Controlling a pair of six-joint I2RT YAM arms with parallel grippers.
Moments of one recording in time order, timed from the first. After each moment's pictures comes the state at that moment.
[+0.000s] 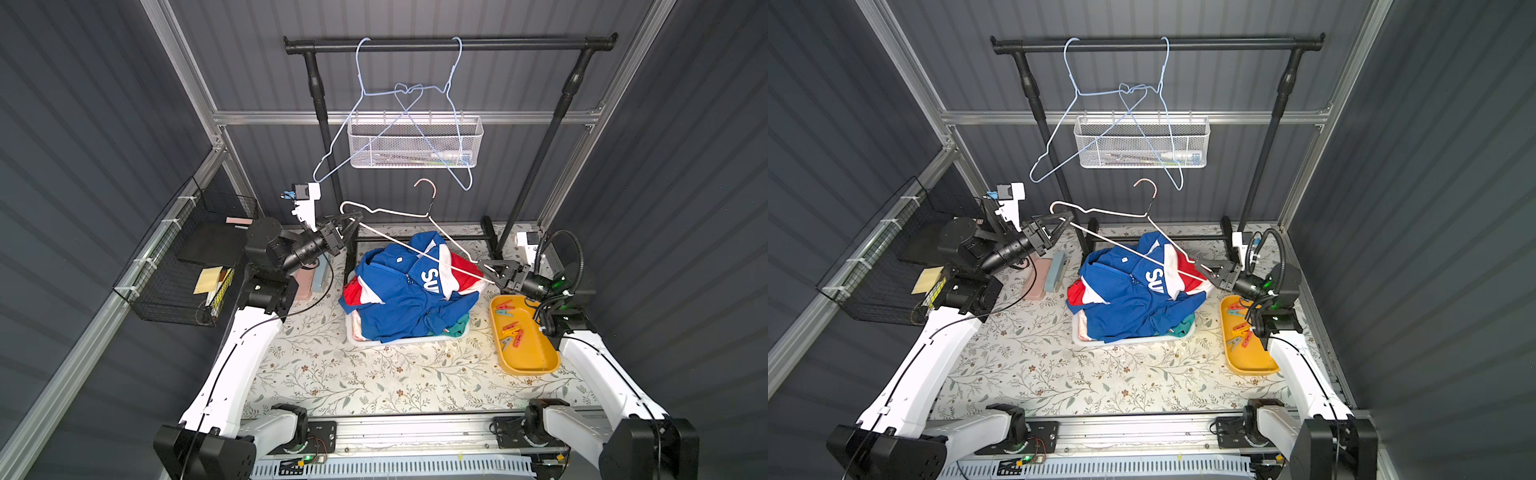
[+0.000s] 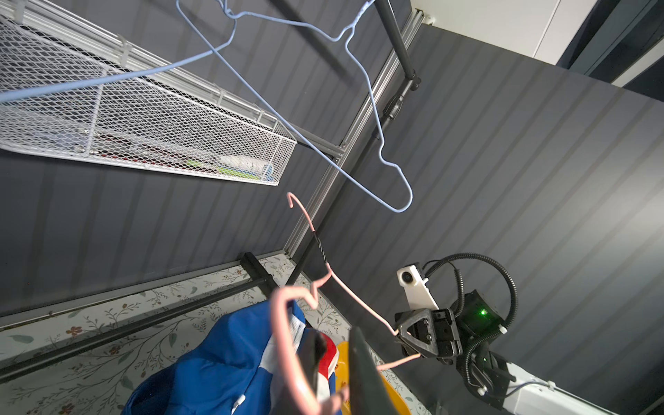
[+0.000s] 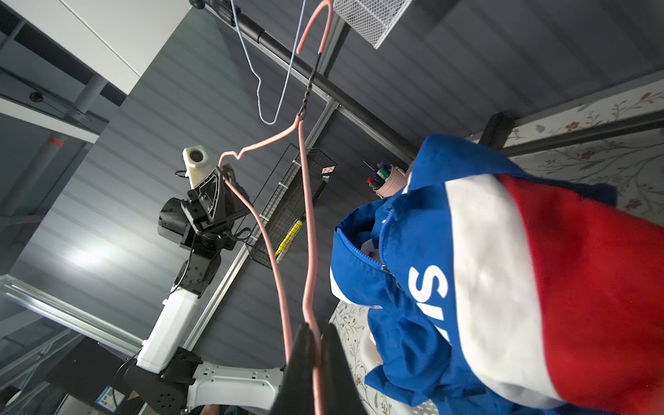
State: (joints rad) left arm -0.18 1.17 1.24 0.10 0.74 -0.62; right arm 0.00 1.05 0.68 0.54 -1.09 1.11
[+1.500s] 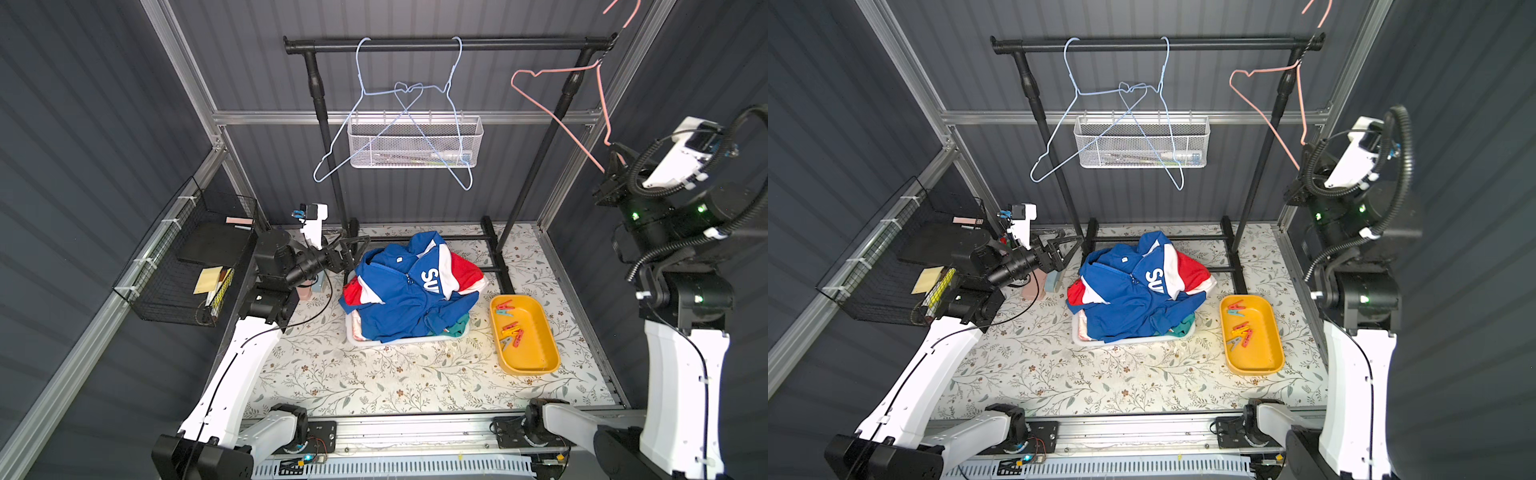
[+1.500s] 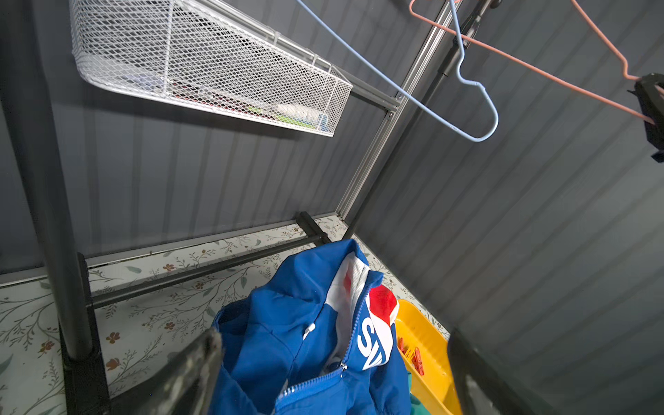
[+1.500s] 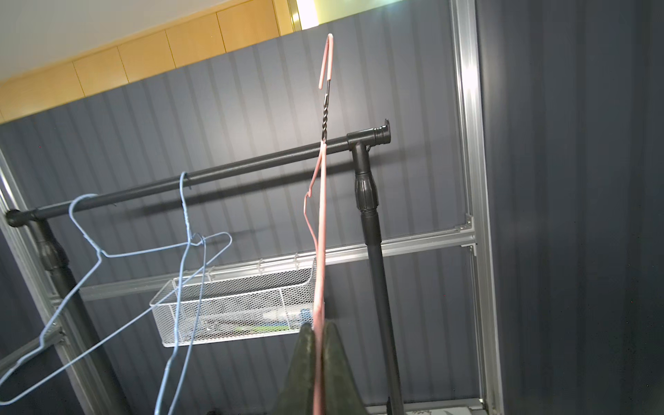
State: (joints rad) left arm -0.17 1.11 1.13 -0.09 0.63 -0.38; right arm -0.04 1.19 1.88 -0.42 -0.10 0.21
